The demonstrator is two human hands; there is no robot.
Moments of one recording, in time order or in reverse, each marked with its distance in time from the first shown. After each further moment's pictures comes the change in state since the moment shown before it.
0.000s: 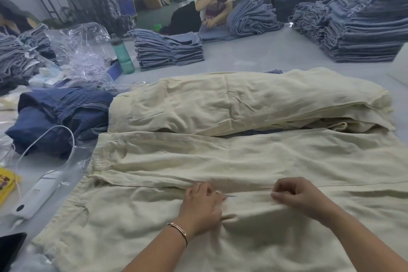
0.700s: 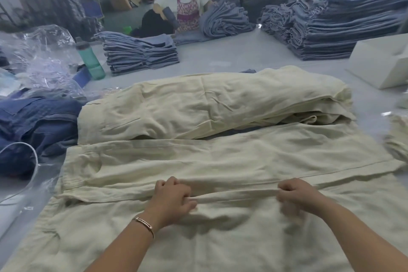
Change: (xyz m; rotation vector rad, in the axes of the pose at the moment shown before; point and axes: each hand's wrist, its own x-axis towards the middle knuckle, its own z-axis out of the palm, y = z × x) left_hand 0.019 -0.049 -0.027 0.014 0.061 0.123; right_hand -0.005 0.027 -0.020 -0.238 0.074 0.255
